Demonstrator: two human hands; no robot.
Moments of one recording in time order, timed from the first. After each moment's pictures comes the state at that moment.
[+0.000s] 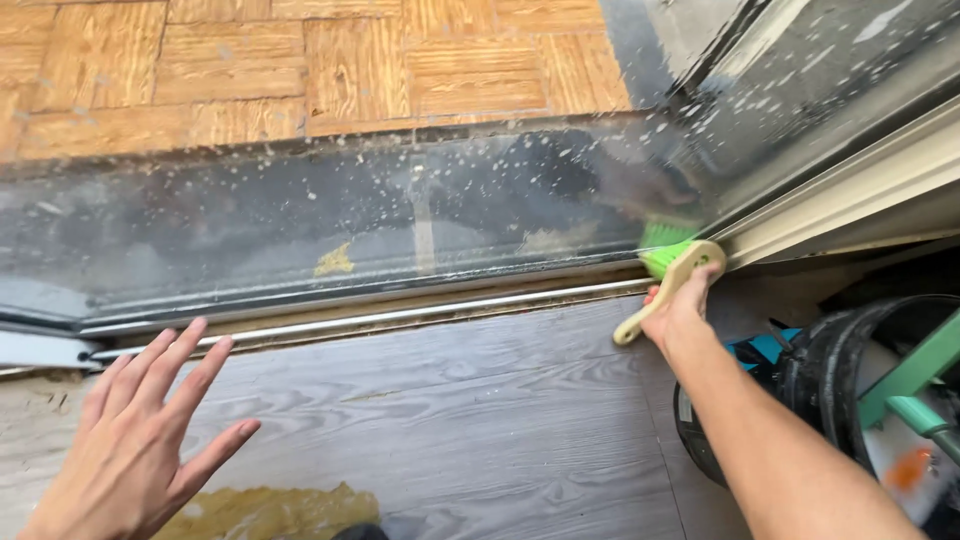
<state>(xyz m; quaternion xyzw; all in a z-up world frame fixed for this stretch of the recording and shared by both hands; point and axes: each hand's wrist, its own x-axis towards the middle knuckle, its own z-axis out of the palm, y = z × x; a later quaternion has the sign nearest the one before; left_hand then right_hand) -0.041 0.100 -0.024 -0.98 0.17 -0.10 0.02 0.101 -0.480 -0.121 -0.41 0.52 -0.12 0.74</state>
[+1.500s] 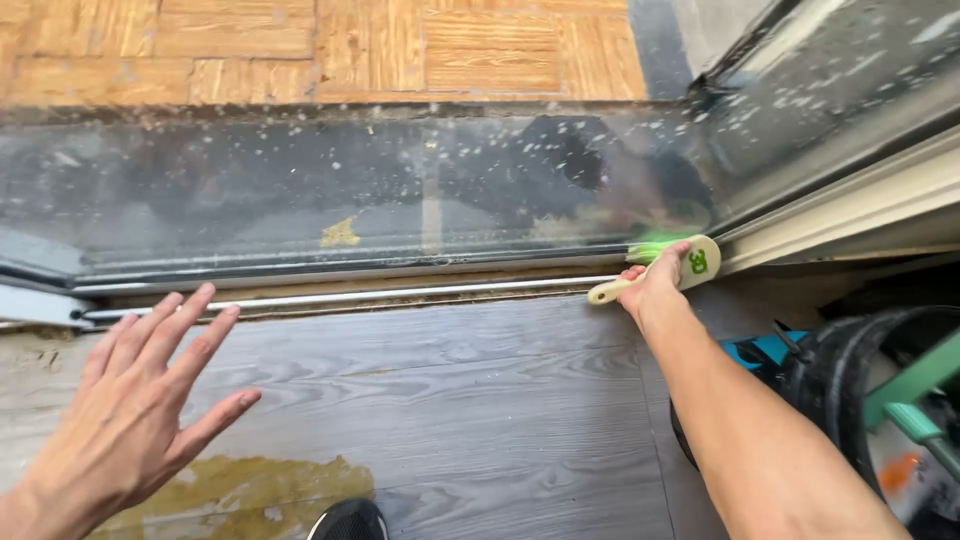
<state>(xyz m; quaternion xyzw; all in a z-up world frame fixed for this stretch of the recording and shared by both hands) -0.037 0.106 -0.015 -0.98 0.19 -0.10 0.00 0.143 -0.455 -0.148 -0.32 0.53 -0.15 0.77</state>
